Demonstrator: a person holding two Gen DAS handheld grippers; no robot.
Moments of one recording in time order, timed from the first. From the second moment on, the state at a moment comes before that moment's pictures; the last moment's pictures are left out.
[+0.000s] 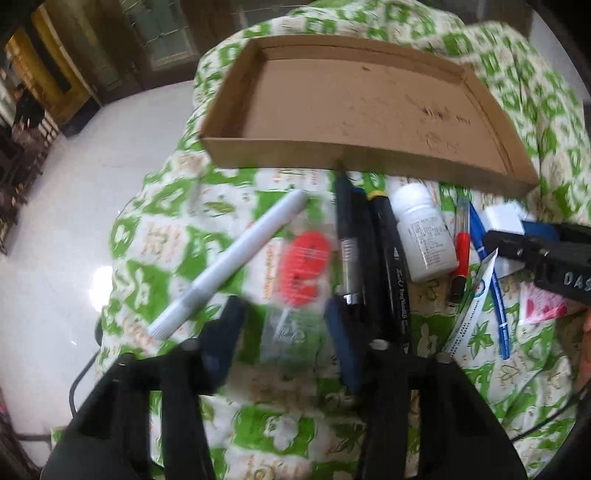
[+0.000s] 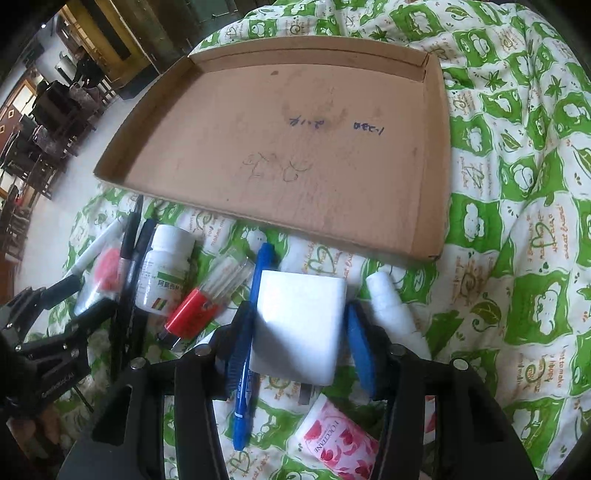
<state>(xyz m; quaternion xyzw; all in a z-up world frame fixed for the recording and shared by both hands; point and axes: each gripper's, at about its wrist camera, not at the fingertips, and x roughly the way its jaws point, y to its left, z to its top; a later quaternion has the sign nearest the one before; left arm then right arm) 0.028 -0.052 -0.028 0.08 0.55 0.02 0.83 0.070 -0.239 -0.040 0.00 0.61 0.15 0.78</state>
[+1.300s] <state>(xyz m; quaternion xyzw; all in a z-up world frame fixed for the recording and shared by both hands) 0.016 -0.015 -0.022 -0.03 0.54 0.00 0.84 0.041 -0.257 -0.035 0.04 0.59 0.16 0.79</state>
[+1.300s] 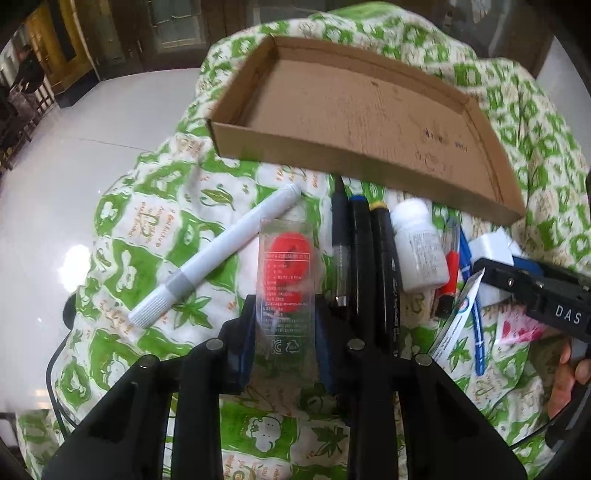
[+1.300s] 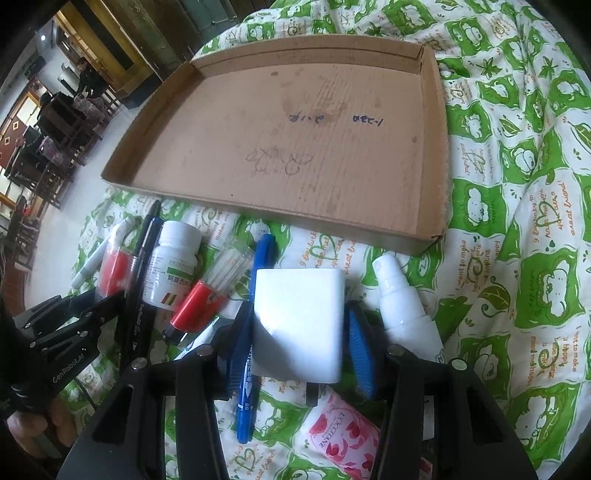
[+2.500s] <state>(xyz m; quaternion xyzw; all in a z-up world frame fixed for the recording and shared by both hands) 0.102 -0.034 0.039 -0.05 0.50 -0.07 0.86 0.094 -0.286 0.026 0.12 0.50 0.20 0.83</state>
